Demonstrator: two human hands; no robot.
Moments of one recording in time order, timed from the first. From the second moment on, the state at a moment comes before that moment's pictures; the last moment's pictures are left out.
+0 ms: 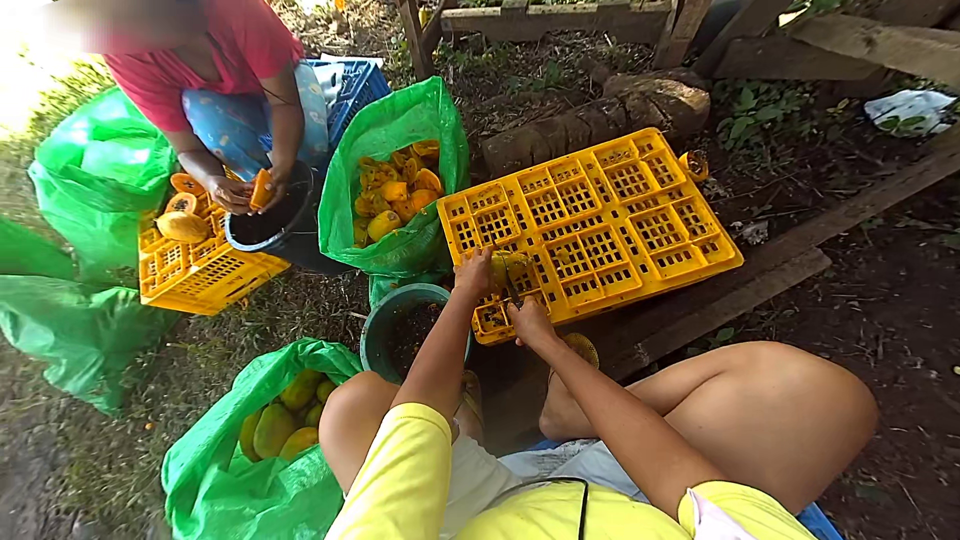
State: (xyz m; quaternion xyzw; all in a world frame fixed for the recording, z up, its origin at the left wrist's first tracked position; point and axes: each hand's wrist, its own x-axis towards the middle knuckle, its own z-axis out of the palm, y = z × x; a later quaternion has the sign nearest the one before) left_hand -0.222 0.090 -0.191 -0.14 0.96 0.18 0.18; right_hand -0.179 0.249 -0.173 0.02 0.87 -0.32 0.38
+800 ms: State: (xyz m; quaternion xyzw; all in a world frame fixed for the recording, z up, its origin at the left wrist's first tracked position) left_hand -0.203 0.087 -0.208 -0.09 0.97 0.19 0.11; right_hand -0.141 0.273 -0.185 -0.02 0.90 -0.20 0.38
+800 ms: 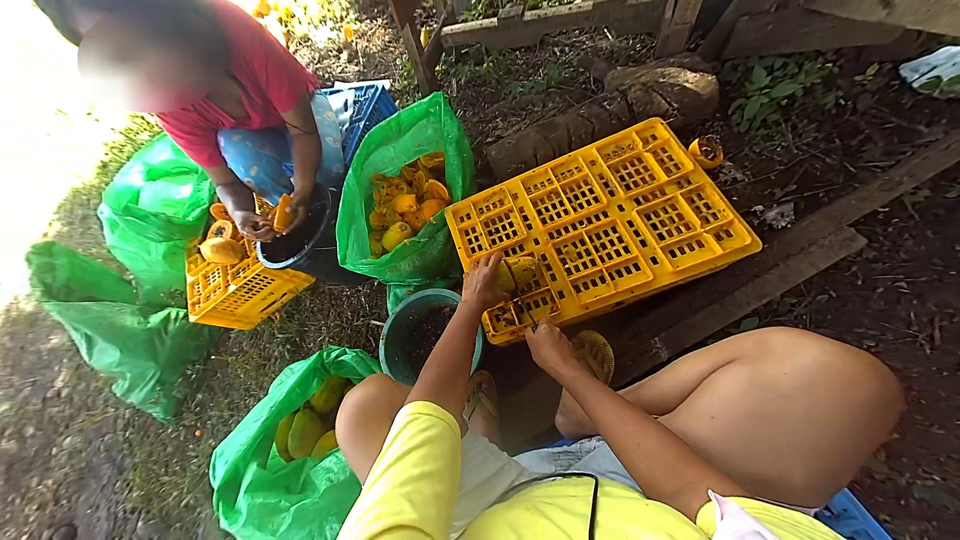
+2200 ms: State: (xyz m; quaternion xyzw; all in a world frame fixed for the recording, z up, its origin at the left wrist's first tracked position) left_hand -0.164 0.111 -0.246 -0.40 0.62 0.65 -0.18; right_hand -0.104 0.308 -0.141 0.01 0.82 -0.39 0.41
